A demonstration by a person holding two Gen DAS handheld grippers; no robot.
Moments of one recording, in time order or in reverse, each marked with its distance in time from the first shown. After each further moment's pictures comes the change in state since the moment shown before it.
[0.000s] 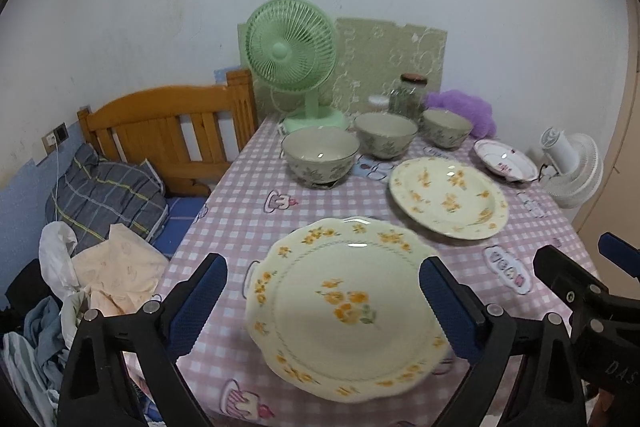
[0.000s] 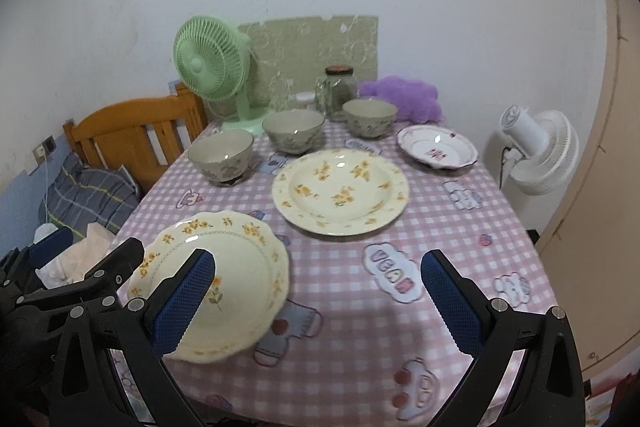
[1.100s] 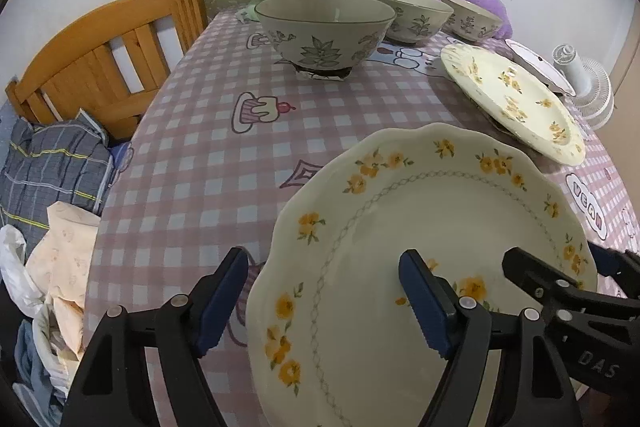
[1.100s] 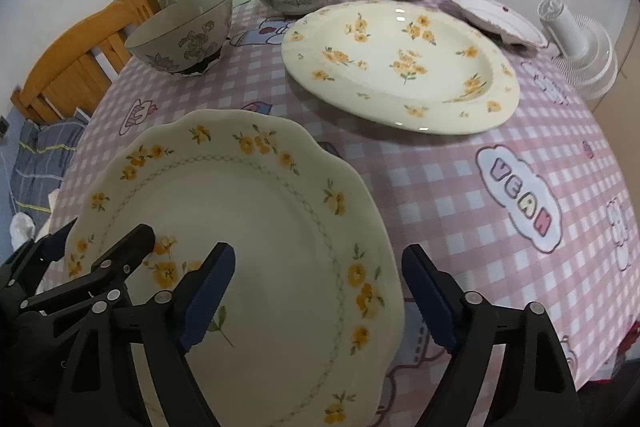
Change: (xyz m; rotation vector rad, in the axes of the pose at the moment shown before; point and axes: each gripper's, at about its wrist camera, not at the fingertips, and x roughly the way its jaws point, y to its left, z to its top) left arm 0.167 0.042 -0.021 0.112 0.342 -0.150; right arm 0.173 0.055 -0.030 0.116 0.411 -0.061
